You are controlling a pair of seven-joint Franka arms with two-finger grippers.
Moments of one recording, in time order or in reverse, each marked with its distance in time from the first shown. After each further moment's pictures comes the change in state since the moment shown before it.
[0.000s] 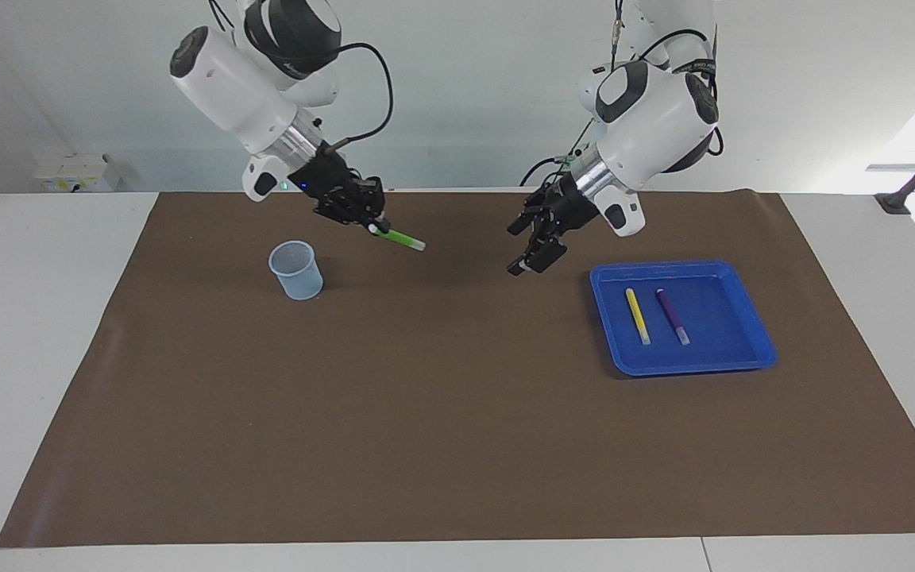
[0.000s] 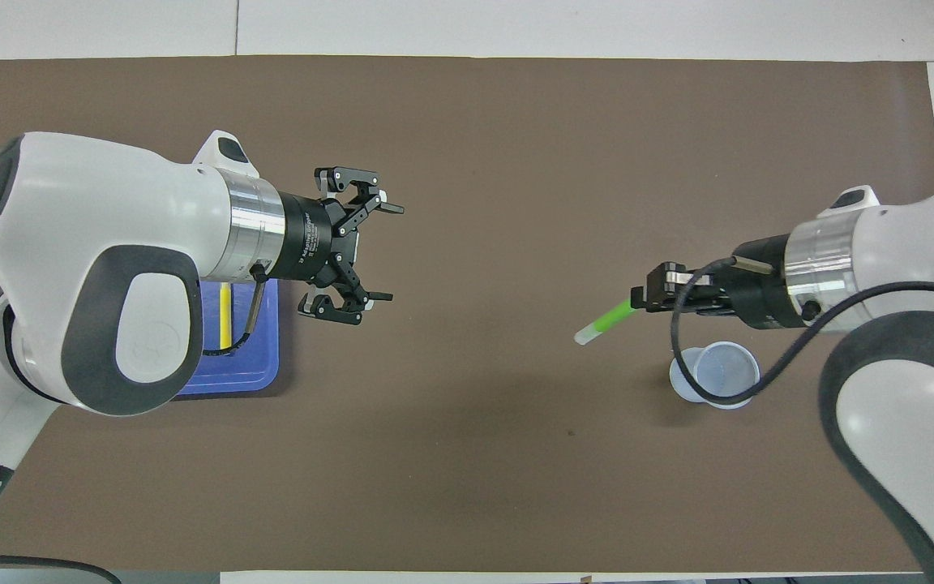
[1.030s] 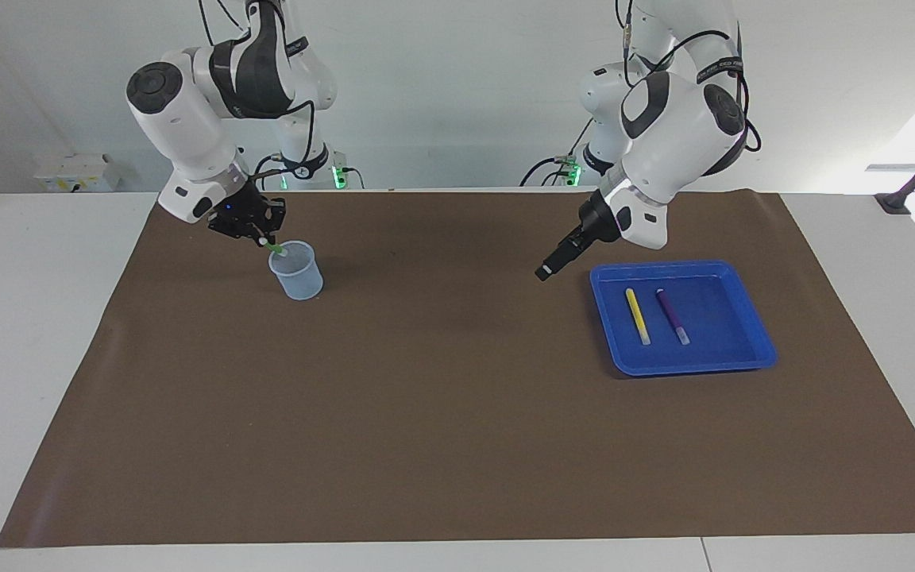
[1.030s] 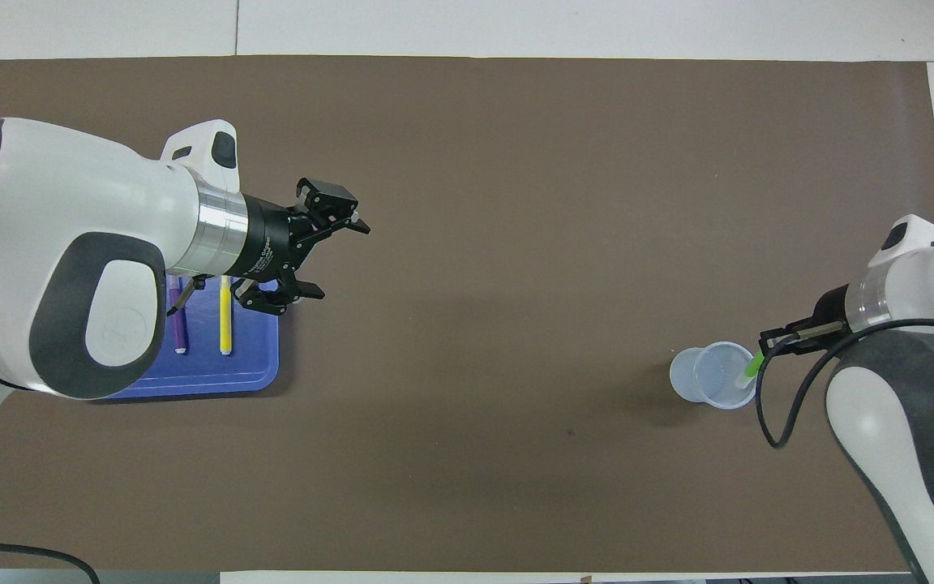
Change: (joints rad) left arm 0.052 0.000 0.003 -0.019 0.130 -0.076 0.486; right arm -0.046 -0.012 0.010 -0.193 -0.269 0.115 -0.140
